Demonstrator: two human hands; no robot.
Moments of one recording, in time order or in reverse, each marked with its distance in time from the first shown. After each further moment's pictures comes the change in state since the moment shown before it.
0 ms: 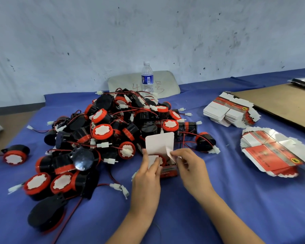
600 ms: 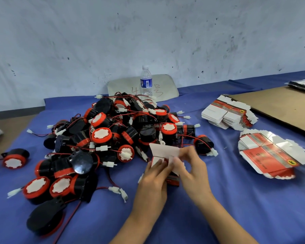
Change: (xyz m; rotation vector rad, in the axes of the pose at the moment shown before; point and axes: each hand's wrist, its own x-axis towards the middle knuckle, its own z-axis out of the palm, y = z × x) left_hand -0.005 -0.001 0.004 0.018 -0.003 0.348; right_hand -0.004 -0.018 -0.005 0.352 0.101 0.052
